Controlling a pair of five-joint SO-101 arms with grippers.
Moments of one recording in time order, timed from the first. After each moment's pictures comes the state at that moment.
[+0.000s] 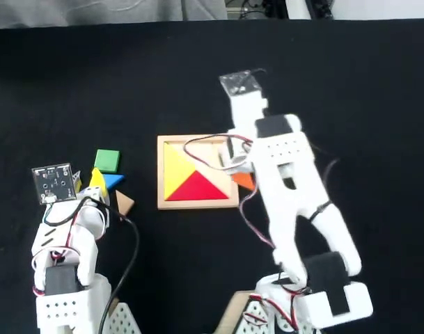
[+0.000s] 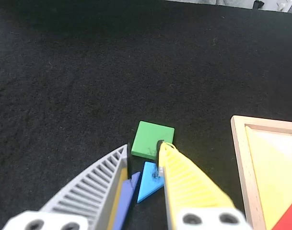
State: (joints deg) left arm -12.0 -103.3 96.3 44.0 2.1; right arm -12.8 -8.7 22.3 71.9 2.2
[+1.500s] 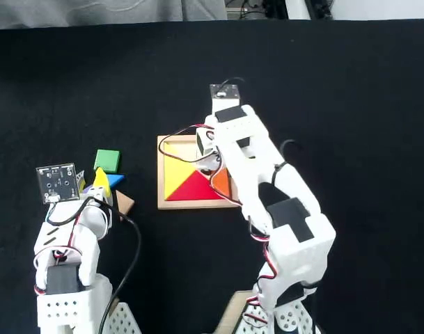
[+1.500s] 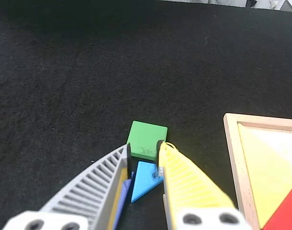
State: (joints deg) left arm -10.4 -103.3 96.3 44.0 2.1; right arm -19.1 17.7 9.4 70.2 -19.3
